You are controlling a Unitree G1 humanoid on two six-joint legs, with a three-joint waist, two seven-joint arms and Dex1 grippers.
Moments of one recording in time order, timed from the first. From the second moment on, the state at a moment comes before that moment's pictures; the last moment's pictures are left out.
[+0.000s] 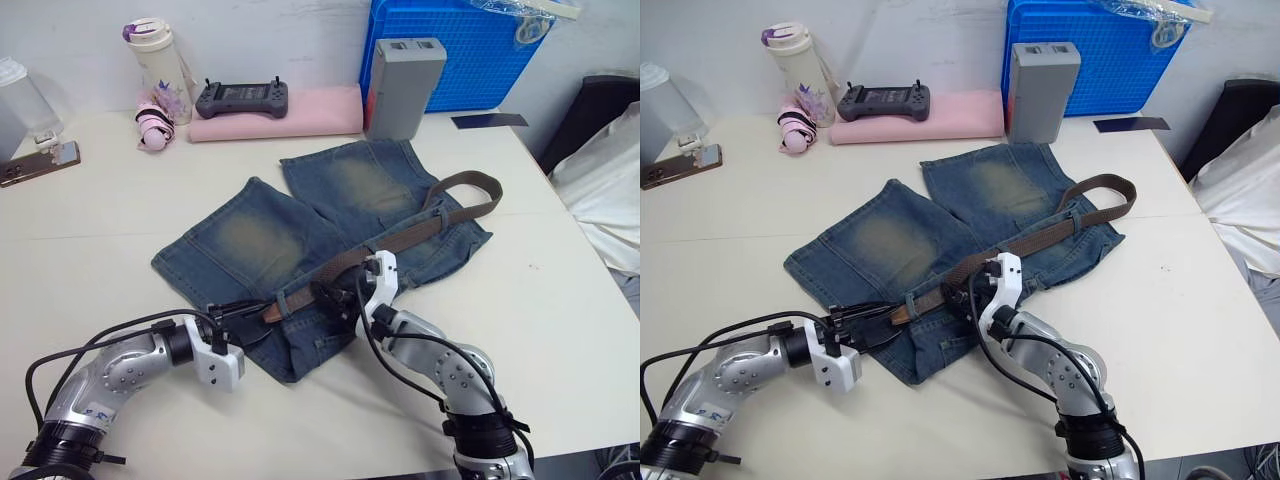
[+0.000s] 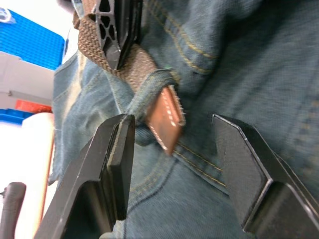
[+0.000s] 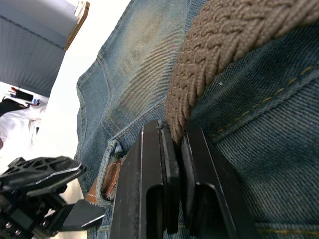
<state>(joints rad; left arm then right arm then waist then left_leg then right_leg) -0.09 0.73 -0.05 0.06 0.39 -0.85 -0.48 -0.25 -0.06 0.10 -0.27 1.02 0.86 -0.04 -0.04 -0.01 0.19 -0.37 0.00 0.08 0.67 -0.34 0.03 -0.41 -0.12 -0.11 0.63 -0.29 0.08</state>
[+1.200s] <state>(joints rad) -0.12 0.75 -0.06 0.05 0.47 -0.84 -0.37 -0.22 -0.46 0.13 -0.55 0.76 0.97 0.10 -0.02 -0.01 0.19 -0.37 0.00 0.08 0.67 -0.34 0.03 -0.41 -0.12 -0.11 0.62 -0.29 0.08</state>
